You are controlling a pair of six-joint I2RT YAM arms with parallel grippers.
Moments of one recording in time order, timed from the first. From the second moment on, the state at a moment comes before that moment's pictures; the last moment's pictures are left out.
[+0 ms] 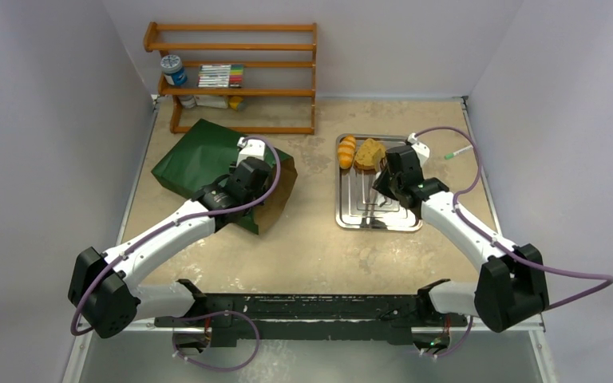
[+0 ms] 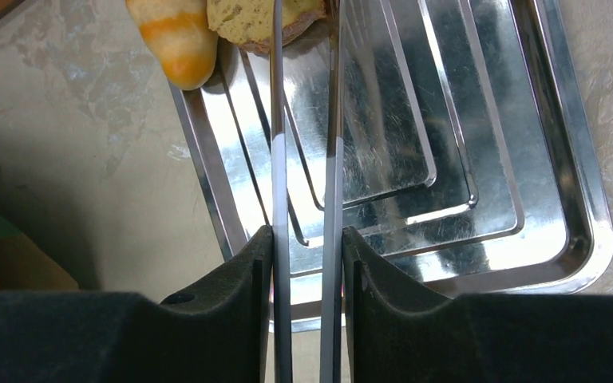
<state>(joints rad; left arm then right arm) -0.69 1.23 0.96 -0.51 -0.55 -0.38 0.37 1.28 0.87 -0.40 0.31 0.75</state>
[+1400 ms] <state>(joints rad) -0.69 1.21 0.97 -0.57 -0.56 -0.39 0.85 1.06 0.90 -0.49 0.35 0.76</state>
